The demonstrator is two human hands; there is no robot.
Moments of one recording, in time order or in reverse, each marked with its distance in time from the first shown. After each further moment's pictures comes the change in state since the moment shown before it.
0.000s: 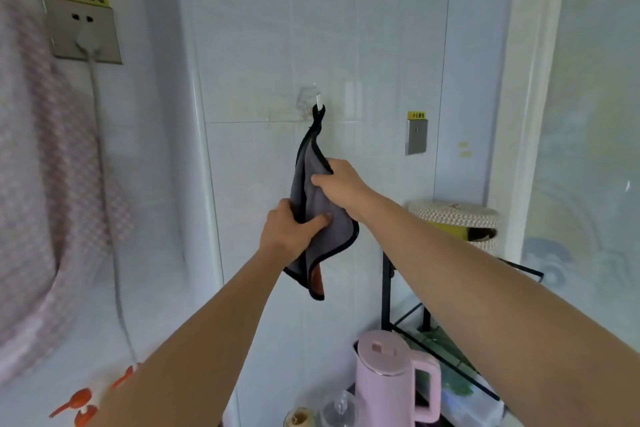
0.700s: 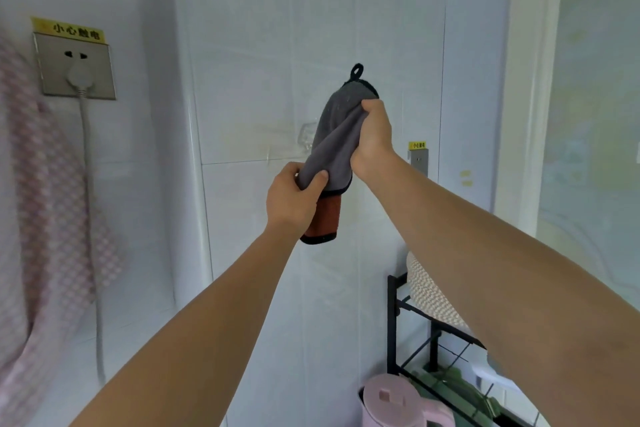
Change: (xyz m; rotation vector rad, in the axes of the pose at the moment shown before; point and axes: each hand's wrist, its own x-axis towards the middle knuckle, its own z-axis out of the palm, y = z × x) left_hand 0.058 0.074 -0.022 -0.218 0.220 0.284; right_hand 0.045 -0.090 -0.054 0.918 0.283 0.036
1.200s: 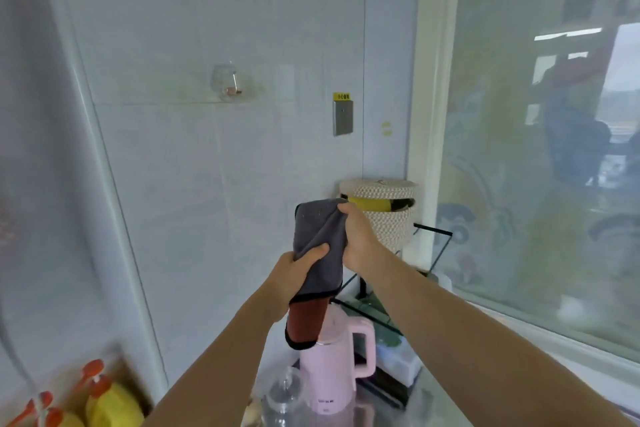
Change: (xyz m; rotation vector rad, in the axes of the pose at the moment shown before) left_hand -0.156 -0.072 0.079 -0.309 -0.601 -0.655; right_hand -0.099 0.108 -0.179 -0.045 0.274 0.389
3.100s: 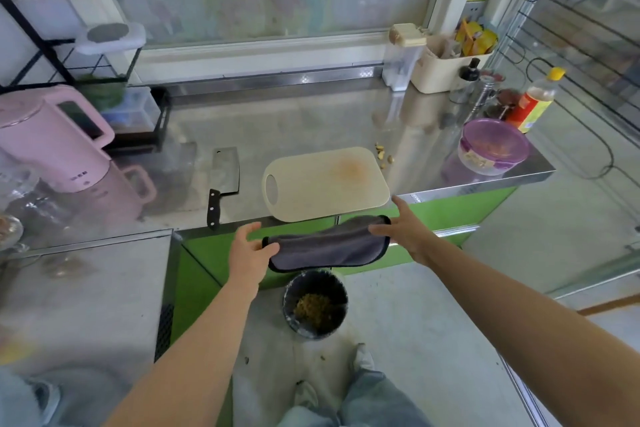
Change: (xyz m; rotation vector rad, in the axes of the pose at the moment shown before) left_hand -0.378 -0.324 0.190 0.368 -0.472 -0.246; right_hand -0.568 0.249 -0.414 -0.451 0.909 0.255
